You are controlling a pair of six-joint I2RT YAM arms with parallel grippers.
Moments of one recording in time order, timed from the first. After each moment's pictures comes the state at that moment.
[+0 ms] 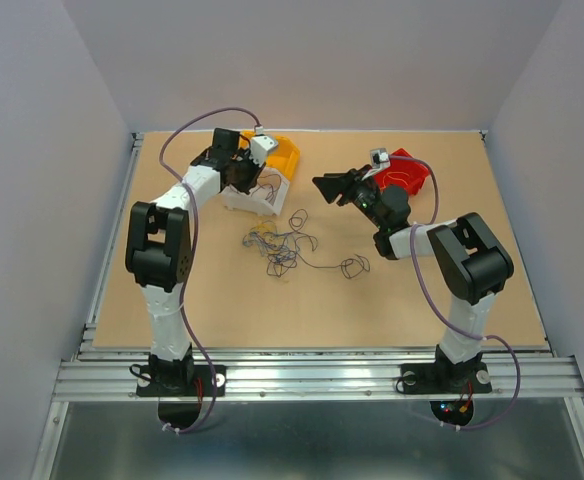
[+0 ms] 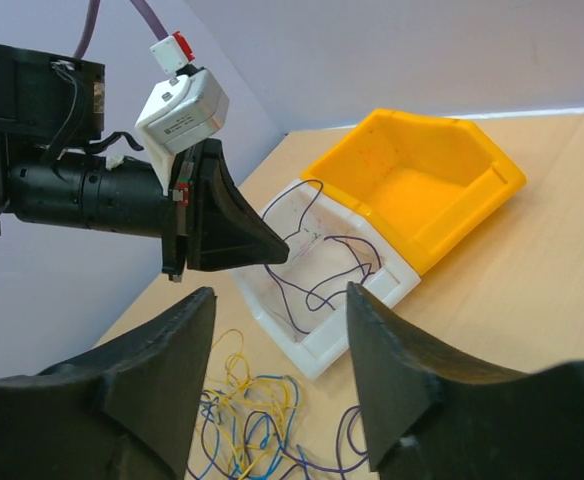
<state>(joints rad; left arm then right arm) -0.24 2.01 1.57 -0.34 0.32 0.45 0.40 1.90 0.89 1.24 -0.29 0.64</state>
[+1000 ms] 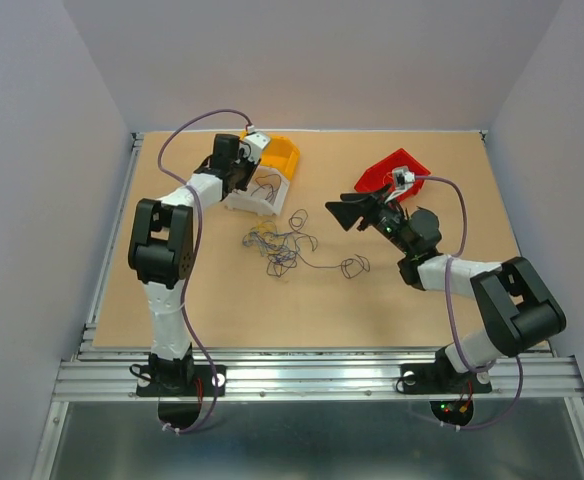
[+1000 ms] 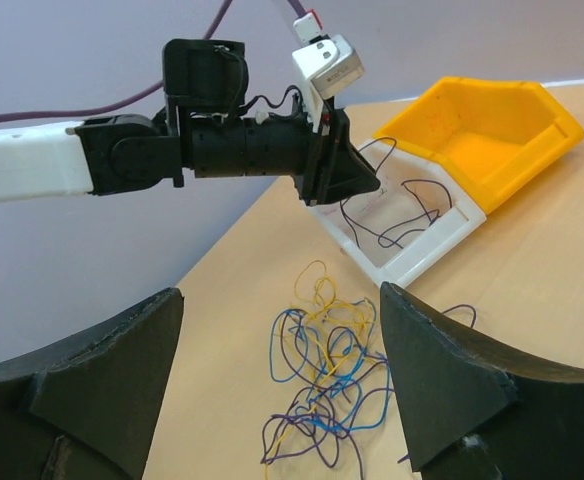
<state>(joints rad) -0.25 2.03 1.47 -0.08 0.08 0.37 0.40 1.51 0.58 1.18 -0.37 0.69</state>
